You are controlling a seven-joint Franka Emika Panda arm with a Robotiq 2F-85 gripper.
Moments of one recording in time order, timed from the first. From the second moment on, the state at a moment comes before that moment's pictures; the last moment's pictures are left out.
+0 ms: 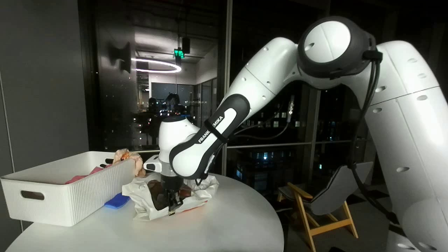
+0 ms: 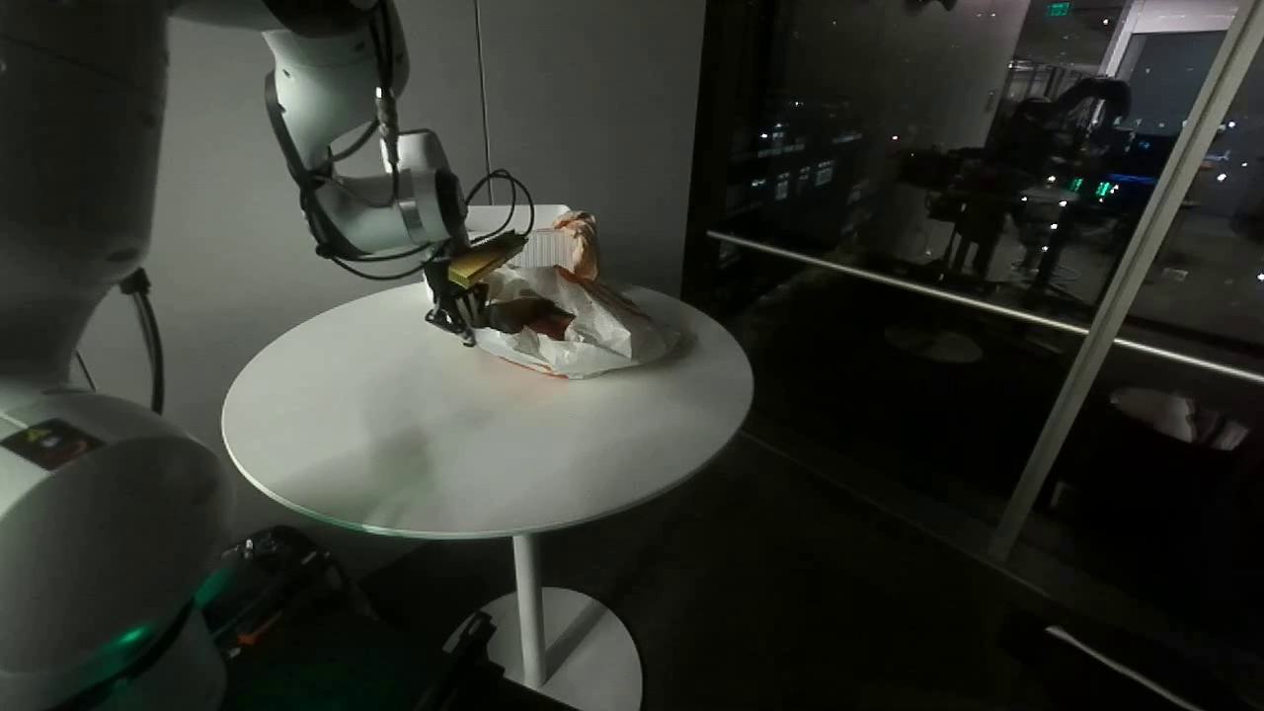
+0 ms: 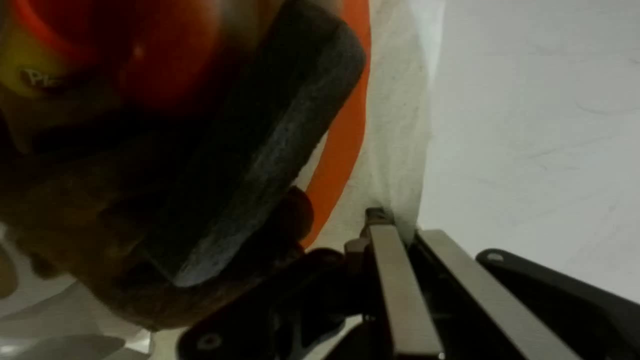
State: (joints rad) arm 0.08 0.39 0.28 -2.03 -0.41 2.55 -0.85
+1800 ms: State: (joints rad) arm 0.23 -0.02 0.20 -2.44 -0.16 2.73 -0.94
